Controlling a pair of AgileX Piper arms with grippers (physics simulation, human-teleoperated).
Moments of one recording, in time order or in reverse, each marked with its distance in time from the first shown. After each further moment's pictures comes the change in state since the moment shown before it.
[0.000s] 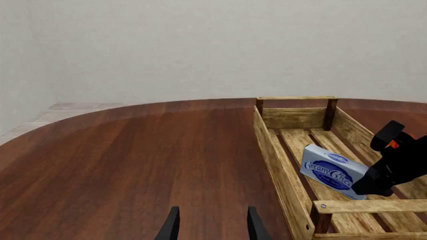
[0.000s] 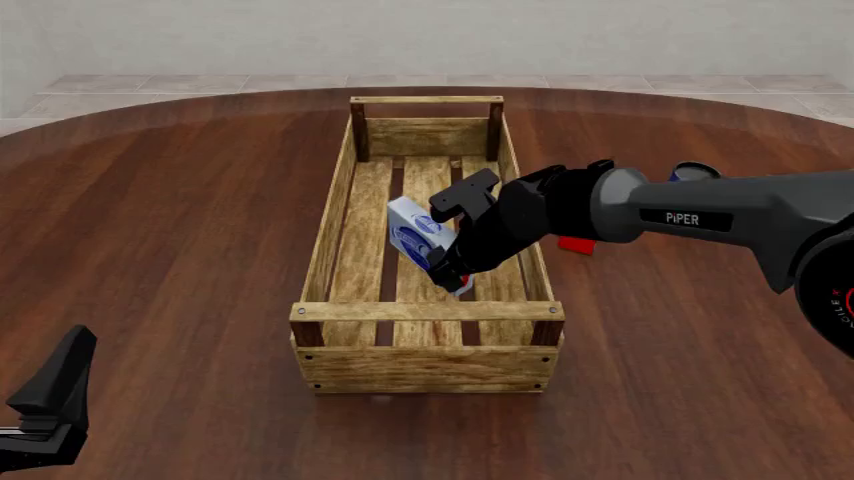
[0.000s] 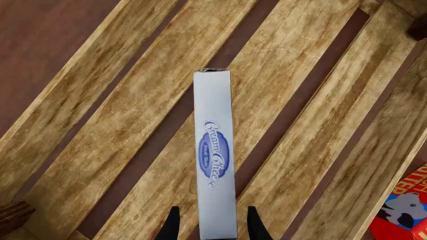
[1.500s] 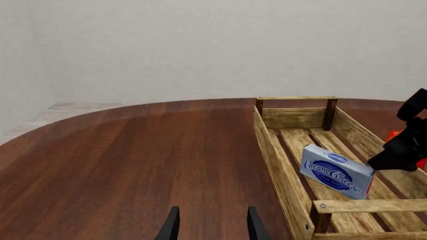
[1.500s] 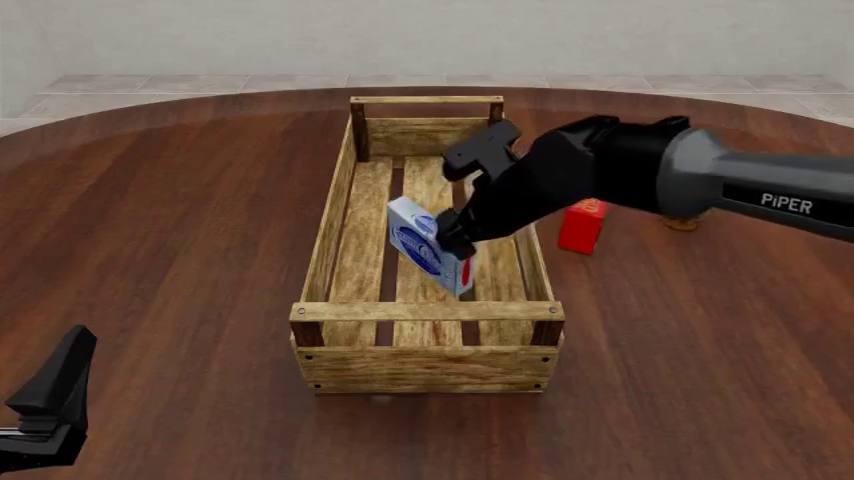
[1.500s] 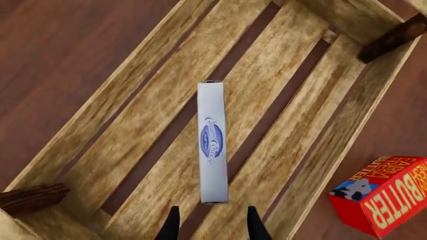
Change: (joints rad) left arm -0.001 -0.006 -0.002 0.008 0.000; right arm 0.004 -0.183 0.006 0.088 -0.003
